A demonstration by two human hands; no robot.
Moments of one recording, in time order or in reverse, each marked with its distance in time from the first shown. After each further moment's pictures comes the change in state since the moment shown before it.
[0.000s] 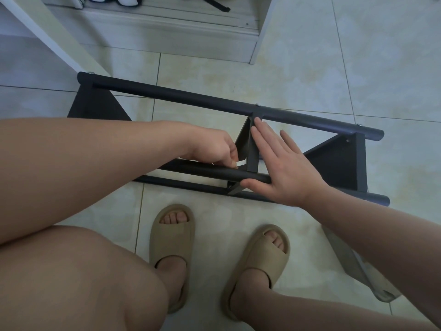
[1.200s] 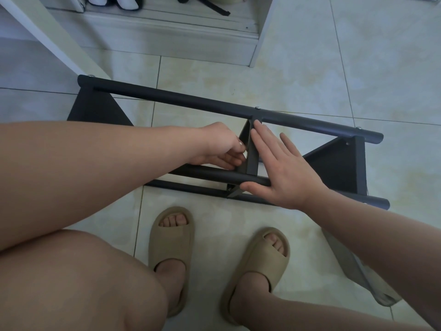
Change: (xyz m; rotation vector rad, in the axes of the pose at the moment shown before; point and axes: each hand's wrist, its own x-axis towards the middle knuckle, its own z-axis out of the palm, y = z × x) left_hand 0.021 0.002 0.008 -0.652 0.188 -0.082; right_hand 0.000 0.001 -0.001 0.020 -0.006 0.003
